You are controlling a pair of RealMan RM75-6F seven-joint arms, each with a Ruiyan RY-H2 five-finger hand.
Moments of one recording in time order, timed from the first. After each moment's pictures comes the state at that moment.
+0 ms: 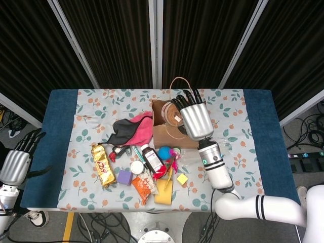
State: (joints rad) left arm -0.20 -1.30 -0.04 -1.17 1.60 1.56 -0.41; right arm 0.90 -1.50 0.39 -1.78 -0.97 1.29 -0.77
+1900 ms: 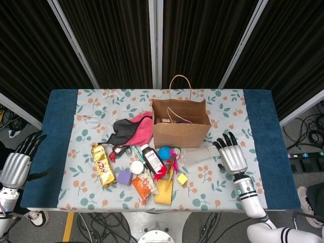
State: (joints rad) left arm -0.19 -1.30 -0.03 -1.18 1.61 1.58 -0.39; right arm 0.49 -1.53 0.06 -1.48 -1.22 1.25 -0.52
